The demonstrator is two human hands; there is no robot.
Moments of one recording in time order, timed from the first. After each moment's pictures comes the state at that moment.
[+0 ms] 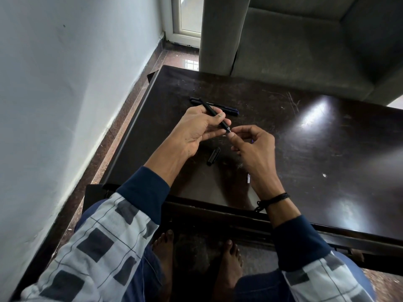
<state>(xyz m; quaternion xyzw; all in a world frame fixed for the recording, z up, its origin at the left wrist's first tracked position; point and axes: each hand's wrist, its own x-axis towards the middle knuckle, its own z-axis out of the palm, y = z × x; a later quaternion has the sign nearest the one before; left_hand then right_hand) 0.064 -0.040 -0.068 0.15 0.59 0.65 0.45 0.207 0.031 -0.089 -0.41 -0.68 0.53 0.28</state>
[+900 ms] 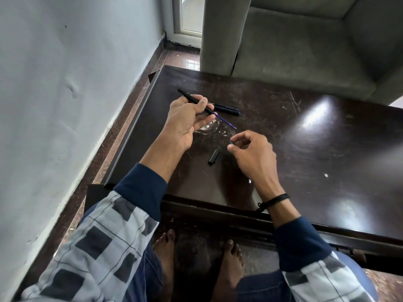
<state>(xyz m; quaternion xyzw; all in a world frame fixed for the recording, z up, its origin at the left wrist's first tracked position) 0.043 -0.040 -0.071 0.06 0.55 0.74 0.37 0.208 0.033 -0.093 -0.46 -0.79 0.36 0.16</state>
